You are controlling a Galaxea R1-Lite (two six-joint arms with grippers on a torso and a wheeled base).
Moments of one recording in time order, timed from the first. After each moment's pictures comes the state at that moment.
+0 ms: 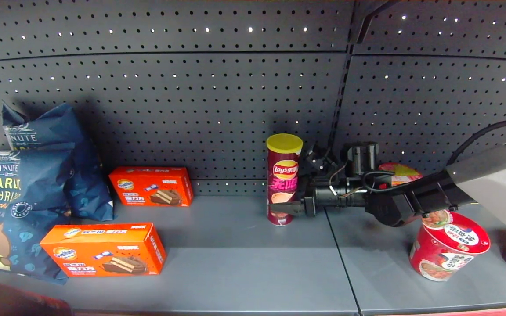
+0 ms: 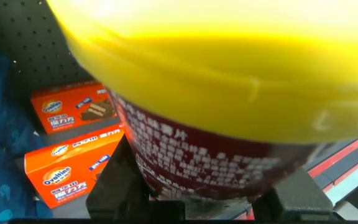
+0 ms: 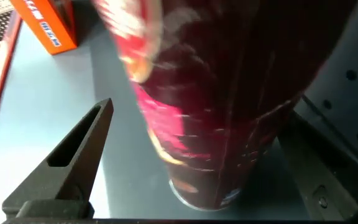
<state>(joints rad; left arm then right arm) -0.05 0.48 -0.60 0.05 -0.46 -0.10 0.44 2.18 -1.31 -0.58 0.80 -0.22</state>
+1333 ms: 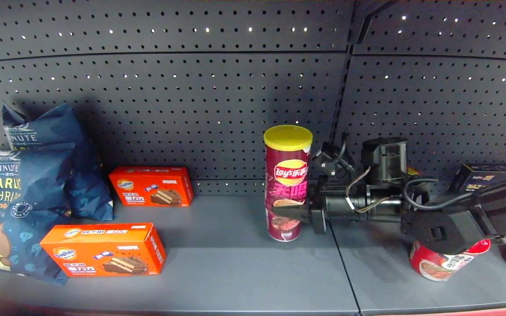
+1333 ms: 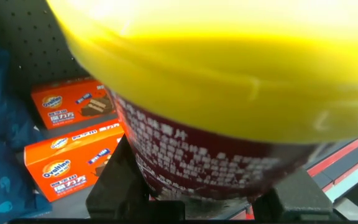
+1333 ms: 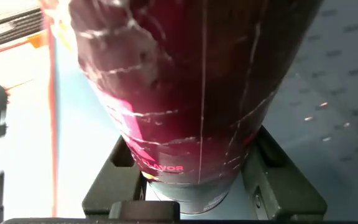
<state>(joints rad) -0.05 0.44 -0.58 0.07 -0.46 -0.10 0.56 1.89 -1.01 -0.60 0.63 -0.21</state>
